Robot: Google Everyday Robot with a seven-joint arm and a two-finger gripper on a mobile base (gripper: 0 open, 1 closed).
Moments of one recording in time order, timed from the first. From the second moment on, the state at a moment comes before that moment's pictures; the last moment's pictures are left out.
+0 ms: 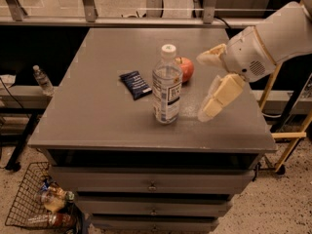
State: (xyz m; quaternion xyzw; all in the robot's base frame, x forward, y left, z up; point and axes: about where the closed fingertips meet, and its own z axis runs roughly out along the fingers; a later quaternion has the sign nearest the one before) arm 0.499 -0.104 0.929 -0.62 0.69 0.21 0.31
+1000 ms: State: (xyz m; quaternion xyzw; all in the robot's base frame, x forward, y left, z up) arm 0.510 -0.041 0.934 -0.64 0.62 0.28 0.35
